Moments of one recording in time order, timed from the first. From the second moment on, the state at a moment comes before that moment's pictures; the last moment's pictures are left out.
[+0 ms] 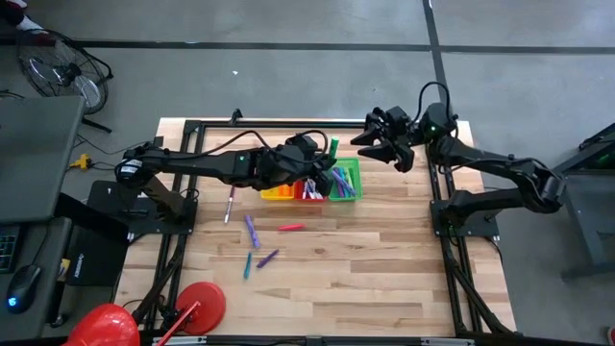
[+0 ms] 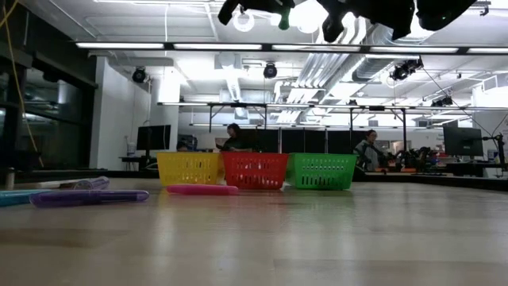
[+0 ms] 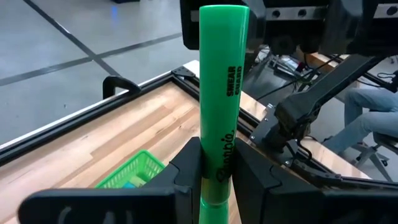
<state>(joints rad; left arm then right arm) -0.03 1.61 1.54 -0.29 -0.50 -0.54 -0.58 1.14 0.77 0.67 -0.90 0.60</state>
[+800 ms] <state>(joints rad) -0.03 1.61 1.54 -0.29 -0.50 -0.54 -0.55 1.25 0.90 0.55 -0.95 0.51</state>
